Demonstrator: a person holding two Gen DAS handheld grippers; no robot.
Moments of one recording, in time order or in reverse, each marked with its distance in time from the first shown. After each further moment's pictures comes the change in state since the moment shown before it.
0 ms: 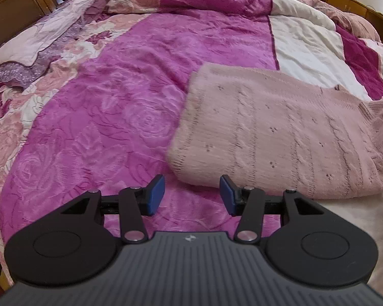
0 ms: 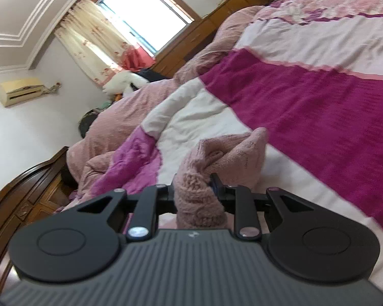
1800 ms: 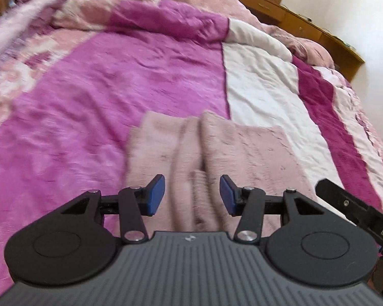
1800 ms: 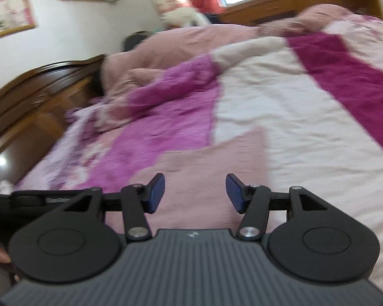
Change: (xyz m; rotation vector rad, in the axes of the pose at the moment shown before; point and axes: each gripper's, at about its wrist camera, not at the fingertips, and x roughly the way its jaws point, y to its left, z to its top) left arm 0.040 -0.009 0.085 -0.015 -0.048 -0.319; right arm 0.010 0.077 -0.089 -0.394 0.209 0.001
